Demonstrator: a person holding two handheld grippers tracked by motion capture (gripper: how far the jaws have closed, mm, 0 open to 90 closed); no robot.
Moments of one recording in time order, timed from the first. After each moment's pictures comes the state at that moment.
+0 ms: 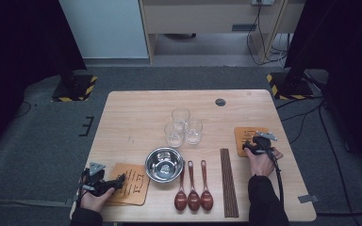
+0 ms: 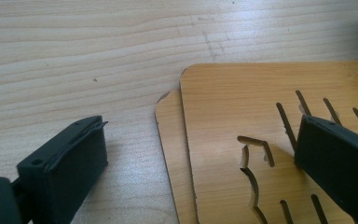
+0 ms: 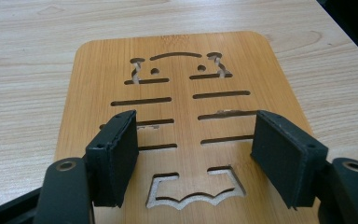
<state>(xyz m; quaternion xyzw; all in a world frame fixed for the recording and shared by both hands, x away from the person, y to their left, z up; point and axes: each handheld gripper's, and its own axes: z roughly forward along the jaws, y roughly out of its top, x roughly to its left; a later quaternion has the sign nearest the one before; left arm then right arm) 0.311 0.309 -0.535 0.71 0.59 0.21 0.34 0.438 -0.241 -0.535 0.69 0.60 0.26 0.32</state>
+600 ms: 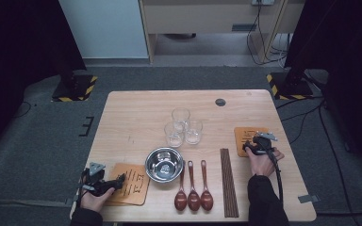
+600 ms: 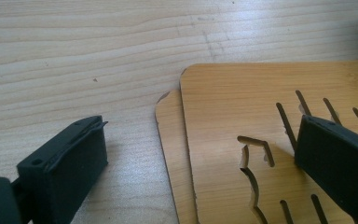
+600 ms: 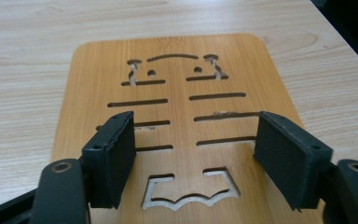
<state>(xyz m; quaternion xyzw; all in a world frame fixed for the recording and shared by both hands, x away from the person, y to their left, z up) 0.311 0.309 -0.535 0.71 0.59 0.21 0.34 0.436 -0.243 -0.534 0.68 0.60 0.26 0.32</state>
